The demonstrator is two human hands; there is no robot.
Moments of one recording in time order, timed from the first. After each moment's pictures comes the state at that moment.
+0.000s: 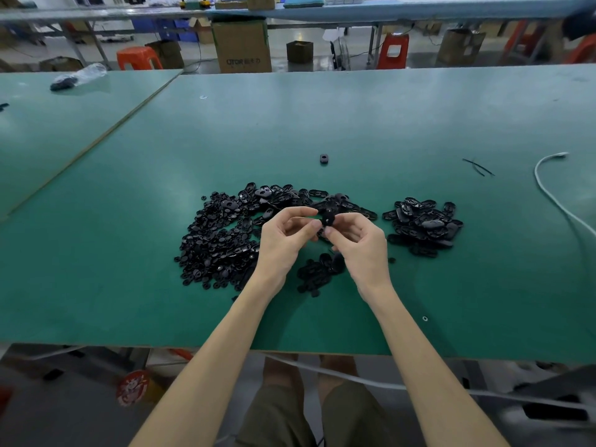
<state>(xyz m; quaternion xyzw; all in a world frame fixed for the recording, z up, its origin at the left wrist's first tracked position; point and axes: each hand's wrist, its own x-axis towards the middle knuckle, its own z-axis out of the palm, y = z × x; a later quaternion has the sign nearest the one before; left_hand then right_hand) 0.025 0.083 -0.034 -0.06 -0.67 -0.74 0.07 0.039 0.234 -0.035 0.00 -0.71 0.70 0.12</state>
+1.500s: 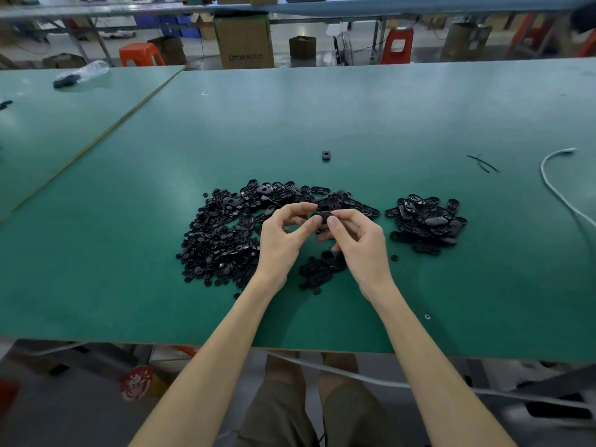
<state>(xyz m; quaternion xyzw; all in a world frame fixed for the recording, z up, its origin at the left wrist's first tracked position) 0.021 0.079 -0.040 -0.05 -0.72 -0.69 0.11 0.041 0.230 -0.033 0.04 -0.69 0.72 0.10</state>
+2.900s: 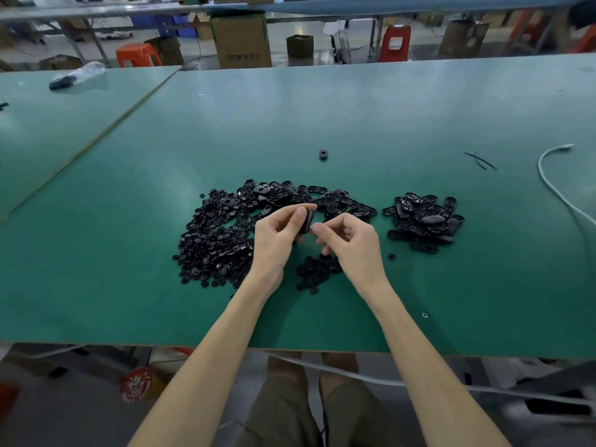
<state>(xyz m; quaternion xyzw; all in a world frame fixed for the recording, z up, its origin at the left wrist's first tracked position) 0.024 0.078 -0.037 -0.04 -0.68 -0.73 0.08 0.043 0.230 -0.032 0.04 -0.75 0.66 0.09</state>
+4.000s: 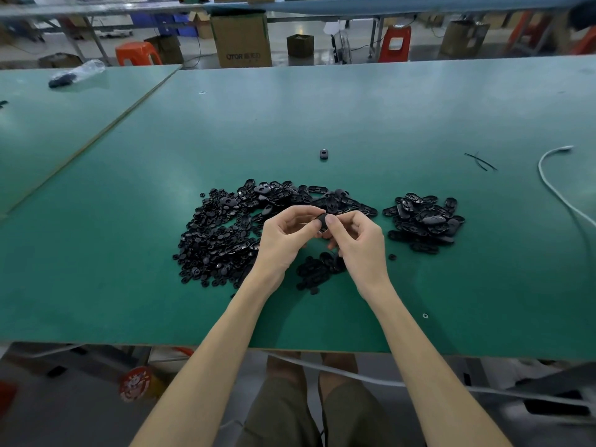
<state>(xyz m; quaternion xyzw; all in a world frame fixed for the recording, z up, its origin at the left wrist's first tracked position) 0.027 0.081 -0.031 -0.10 -0.67 -0.74 0.04 0.042 0.231 -0.033 0.00 -0.71 0.69 0.11</state>
